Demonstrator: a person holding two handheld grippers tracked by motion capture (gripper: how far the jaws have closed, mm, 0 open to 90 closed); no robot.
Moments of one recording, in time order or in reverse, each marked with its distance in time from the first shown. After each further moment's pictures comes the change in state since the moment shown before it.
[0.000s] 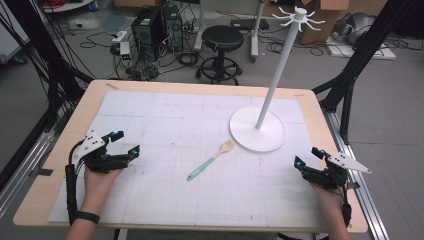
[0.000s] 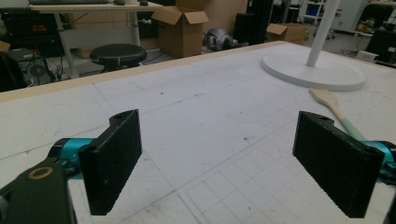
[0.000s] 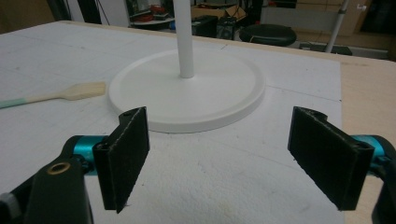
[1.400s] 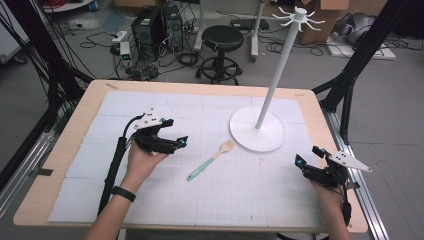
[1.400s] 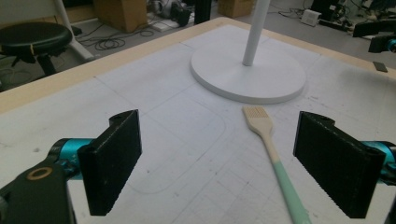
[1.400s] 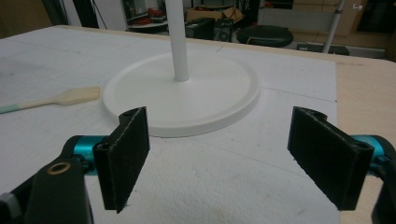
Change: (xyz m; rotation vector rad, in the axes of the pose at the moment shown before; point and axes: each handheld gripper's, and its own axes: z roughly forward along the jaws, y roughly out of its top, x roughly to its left) left arm -0.071 0.064 0.110 0.178 -0.214 0.032; right arm -0.004 0.000 0.002 -0.007 -0.004 0.018
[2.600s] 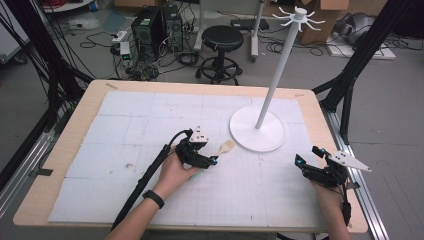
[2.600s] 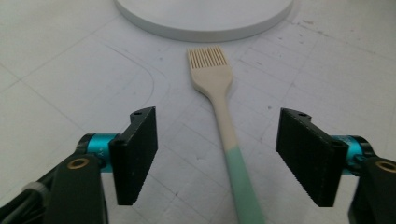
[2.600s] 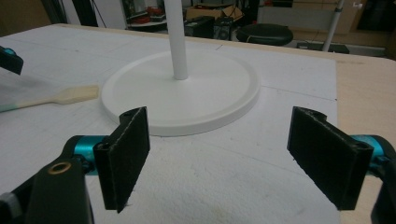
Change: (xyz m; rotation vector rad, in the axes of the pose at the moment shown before) left arm -0.059 -0.021 0.088 0.288 -0.042 0.094; right arm 0.000 0.000 0.001 0.007 -0.003 0.002
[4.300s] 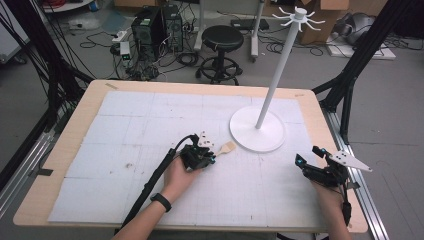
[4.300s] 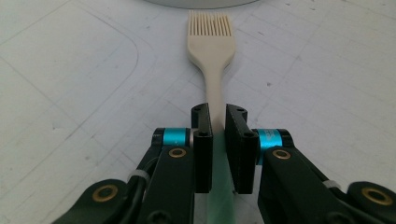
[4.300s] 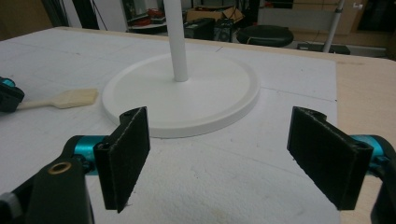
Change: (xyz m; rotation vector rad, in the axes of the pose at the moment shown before) left arm -0.013 -0.003 0.008 0.083 0.034 -0.002; right arm -0.001 0.000 0.000 -0.009 0.002 0.006
